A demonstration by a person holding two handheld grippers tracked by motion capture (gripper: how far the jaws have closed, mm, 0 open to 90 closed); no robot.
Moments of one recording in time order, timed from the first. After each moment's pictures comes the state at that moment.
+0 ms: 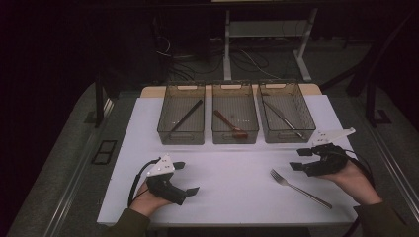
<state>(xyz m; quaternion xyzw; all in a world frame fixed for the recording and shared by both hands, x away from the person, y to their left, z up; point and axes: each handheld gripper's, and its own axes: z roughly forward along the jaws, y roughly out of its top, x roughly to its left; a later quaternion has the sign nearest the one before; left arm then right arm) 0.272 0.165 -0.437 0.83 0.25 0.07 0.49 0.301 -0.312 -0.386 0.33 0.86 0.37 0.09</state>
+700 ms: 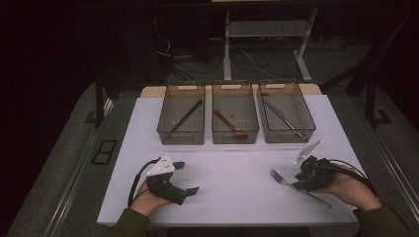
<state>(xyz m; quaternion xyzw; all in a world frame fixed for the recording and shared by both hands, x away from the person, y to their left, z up) 0.272 0.165 -0.437 0.83 0.25 0.07 0.49 0.287 -0.283 -0.407 0.29 0.94 0.16 0.04</state>
